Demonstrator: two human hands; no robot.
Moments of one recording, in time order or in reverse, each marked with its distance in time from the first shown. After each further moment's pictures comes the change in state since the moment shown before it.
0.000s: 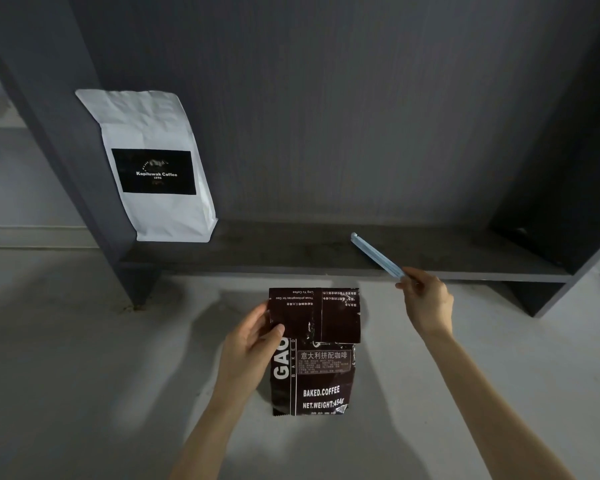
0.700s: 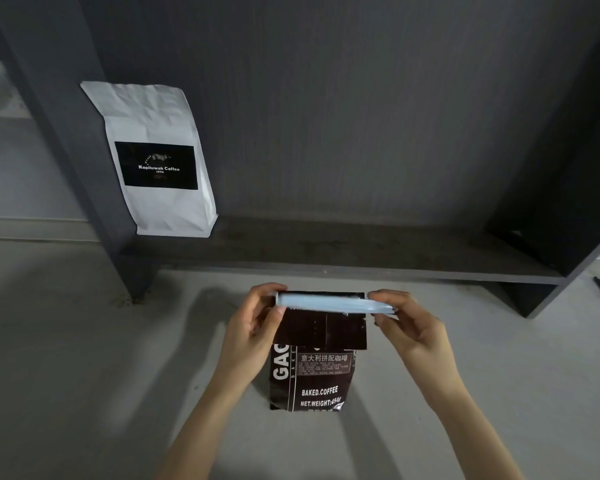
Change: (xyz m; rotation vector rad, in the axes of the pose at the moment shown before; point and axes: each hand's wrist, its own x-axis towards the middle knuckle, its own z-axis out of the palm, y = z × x) left_hand 0.003 0.016 0.000 0.073 -0.060 0.211; right_hand -0.086 -0.037 -0.037 0.563 -0.373 -0.201
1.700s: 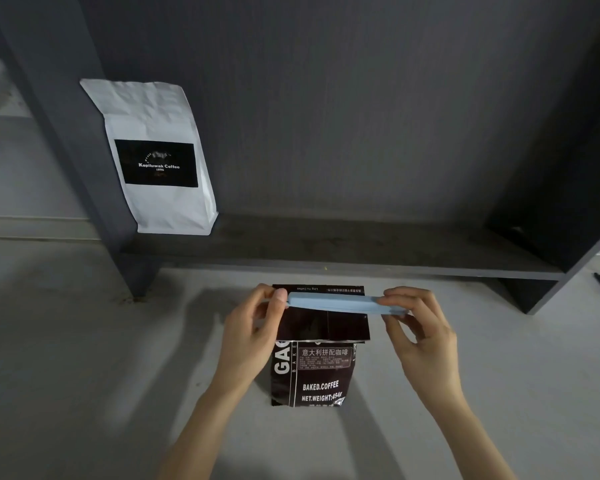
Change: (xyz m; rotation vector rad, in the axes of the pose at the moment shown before) left_hand -0.002 0.011 0.005 0.231 0.096 0.057; right_hand -0.006 0.009 0.000 -0.364 0.168 -0.262
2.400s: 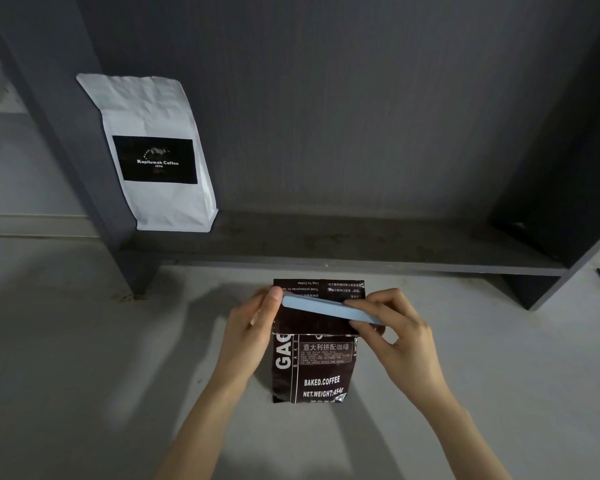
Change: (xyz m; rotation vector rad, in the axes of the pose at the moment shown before) left_hand 0.000 -0.008 -0.004 -0.187 -0.042 -0.175; right_hand 0.000 -0.002 0.014 0.008 -0.182 -0.128
